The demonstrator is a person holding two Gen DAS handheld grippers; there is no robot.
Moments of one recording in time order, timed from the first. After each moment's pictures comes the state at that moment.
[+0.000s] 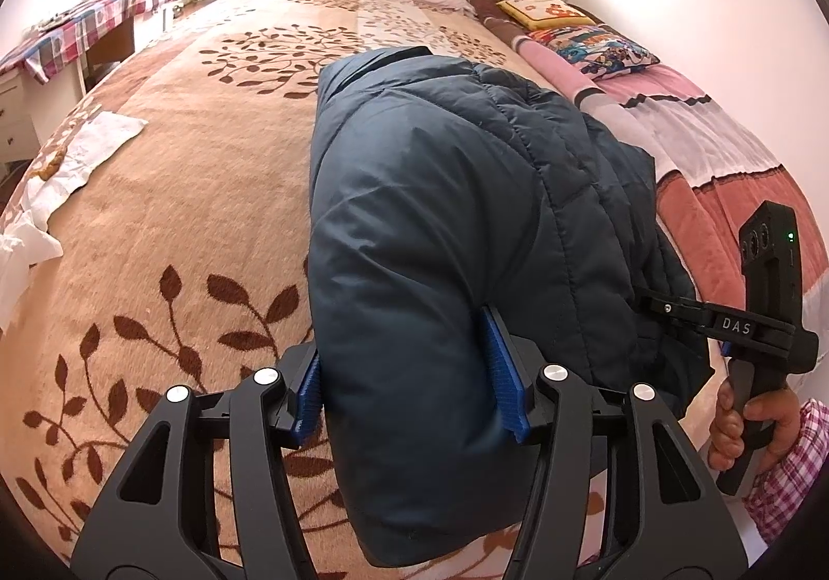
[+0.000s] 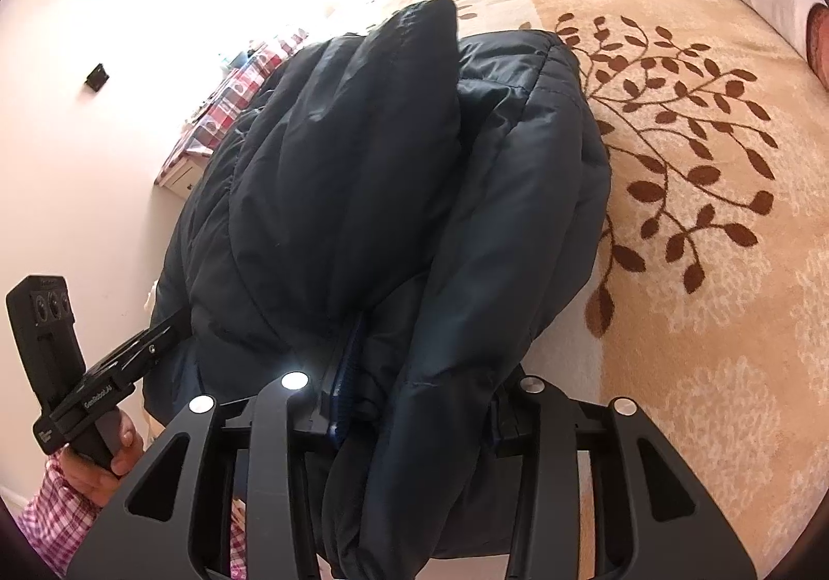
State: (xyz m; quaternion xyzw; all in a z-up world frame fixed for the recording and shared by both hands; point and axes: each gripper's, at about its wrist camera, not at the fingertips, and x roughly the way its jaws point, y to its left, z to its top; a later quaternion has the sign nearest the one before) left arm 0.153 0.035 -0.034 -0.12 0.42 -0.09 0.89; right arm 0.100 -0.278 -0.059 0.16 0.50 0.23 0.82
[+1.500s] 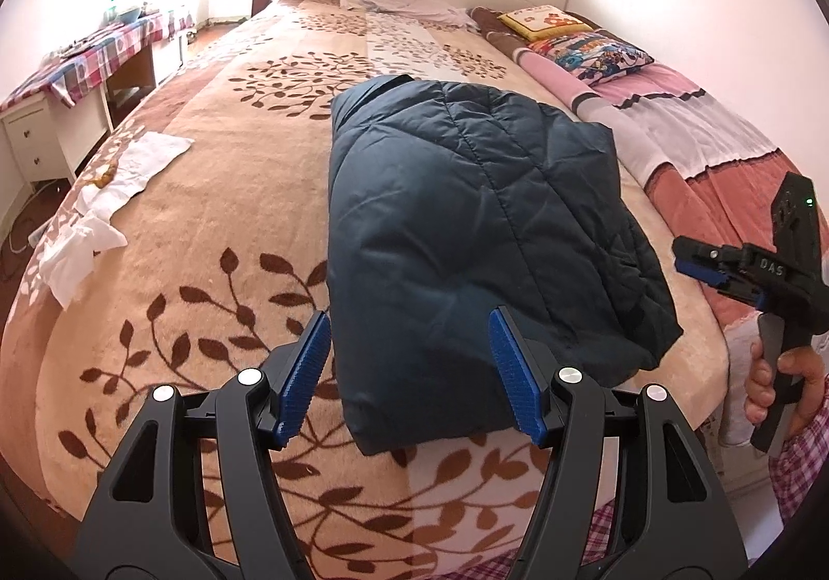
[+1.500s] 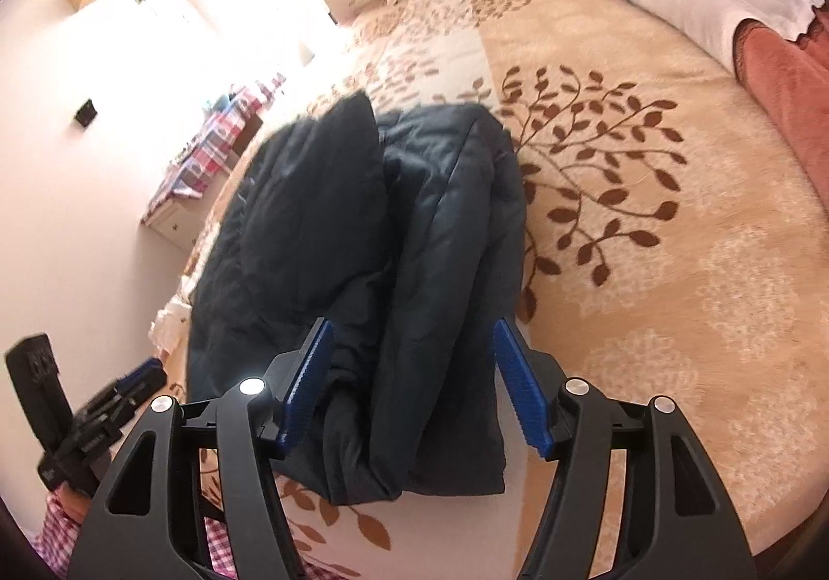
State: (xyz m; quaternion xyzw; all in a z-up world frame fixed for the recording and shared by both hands) left arm 0.084 0.038 0.005 -0.09 0.40 -0.07 0.91; right arm 0.054 -0.321 -0.006 0.17 0.45 0.18 0.86
